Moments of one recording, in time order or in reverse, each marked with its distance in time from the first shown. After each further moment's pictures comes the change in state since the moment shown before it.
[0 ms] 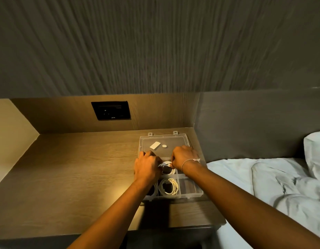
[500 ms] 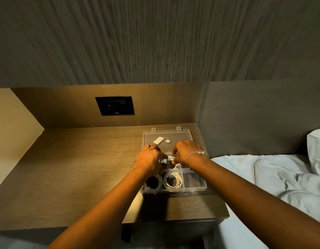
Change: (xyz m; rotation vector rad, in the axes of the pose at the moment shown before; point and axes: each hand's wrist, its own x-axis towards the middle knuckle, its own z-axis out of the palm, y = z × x) left_hand 0.010 -0.018 -0.011 0.018 -0.154 0.172; right_hand -0.005 -0.004 -0.011 -0.040 -0.023 -0.077
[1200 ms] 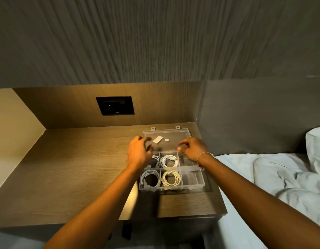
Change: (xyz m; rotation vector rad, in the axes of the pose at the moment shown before) left_hand 0.003 -0.016 -0.008 -0.387 0.262 -0.371; right_hand -0.001 0.040 0.007 0.538 0.073 0.105
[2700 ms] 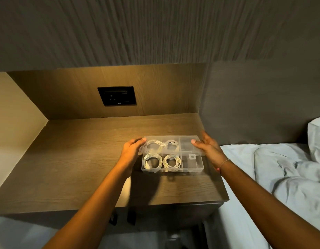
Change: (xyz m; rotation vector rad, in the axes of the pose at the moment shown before) left_hand -0.042 -0.021 -0.042 -0.901 -0.191 -0.448; right_hand -0.057 0.025 -0.002 0.809 -0.021 0.116
